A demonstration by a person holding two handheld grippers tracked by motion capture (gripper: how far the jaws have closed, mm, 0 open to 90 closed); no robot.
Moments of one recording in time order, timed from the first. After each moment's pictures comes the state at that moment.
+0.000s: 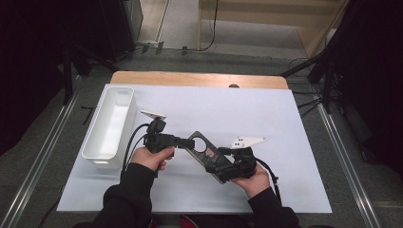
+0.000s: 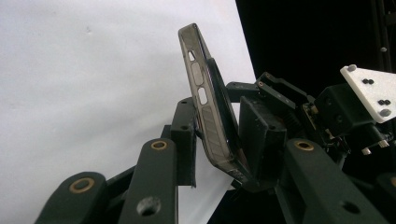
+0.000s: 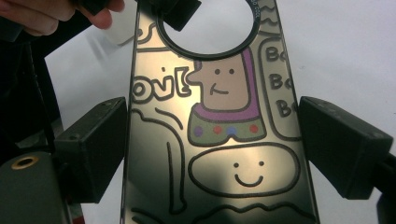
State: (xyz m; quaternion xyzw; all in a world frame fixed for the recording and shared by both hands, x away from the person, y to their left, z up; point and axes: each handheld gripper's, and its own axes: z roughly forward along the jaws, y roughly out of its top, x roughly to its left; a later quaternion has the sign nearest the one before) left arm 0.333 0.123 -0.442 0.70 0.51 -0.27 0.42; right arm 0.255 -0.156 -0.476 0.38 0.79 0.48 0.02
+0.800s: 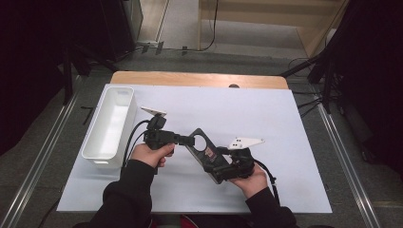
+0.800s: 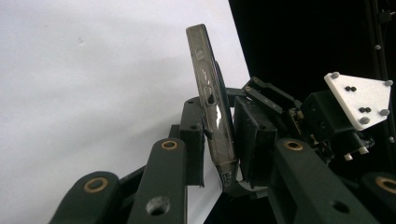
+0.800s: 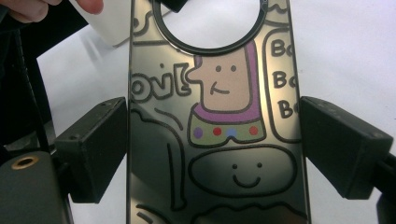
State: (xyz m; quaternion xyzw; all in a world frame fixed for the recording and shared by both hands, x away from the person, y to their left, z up) left arm 0.339 0.121 -0.433 0.70 0.50 -0.27 0.43; right arm 0.256 -0.151 -0.479 0.38 0.79 0.48 0.03
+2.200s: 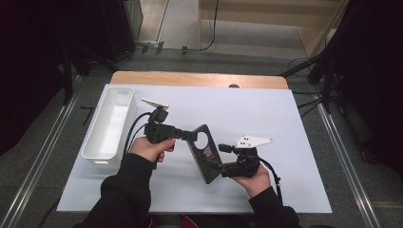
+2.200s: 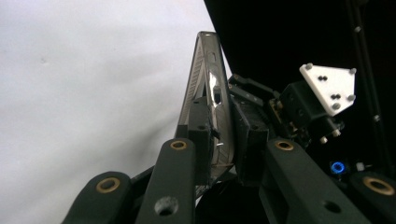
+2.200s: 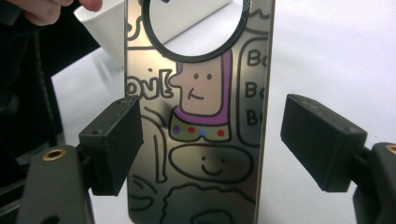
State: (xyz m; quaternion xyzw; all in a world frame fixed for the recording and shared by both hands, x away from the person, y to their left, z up) left arm 0.343 0.116 -0.405 0.72 0.46 -0.27 0.44; right arm 0.253 -0.165 -0.470 0.37 0.77 0.52 0.04
